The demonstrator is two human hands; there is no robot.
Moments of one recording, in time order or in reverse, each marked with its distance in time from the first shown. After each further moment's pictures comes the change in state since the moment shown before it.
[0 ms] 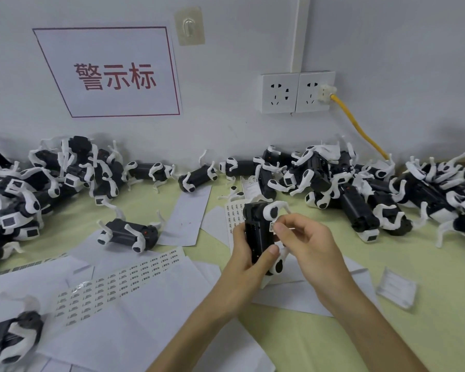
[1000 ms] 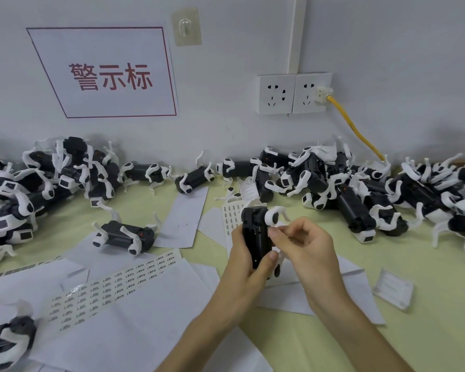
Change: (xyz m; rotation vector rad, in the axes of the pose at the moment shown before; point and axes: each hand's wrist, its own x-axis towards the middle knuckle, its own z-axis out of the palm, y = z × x) left_hand -0.003 -0.002 0.006 0.080 0.046 0.084; right_hand -0.003 0.008 0.006 0.110 0.164 0.078
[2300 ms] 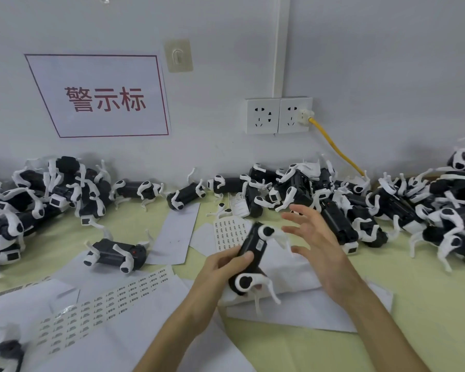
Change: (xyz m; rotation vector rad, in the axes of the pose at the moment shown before) left_hand 0.009 0.008 -0.032 -0.290 -0.104 -0.213; right_hand 0.034 -0.006 -0.054 0.110 -0.316 -0.063
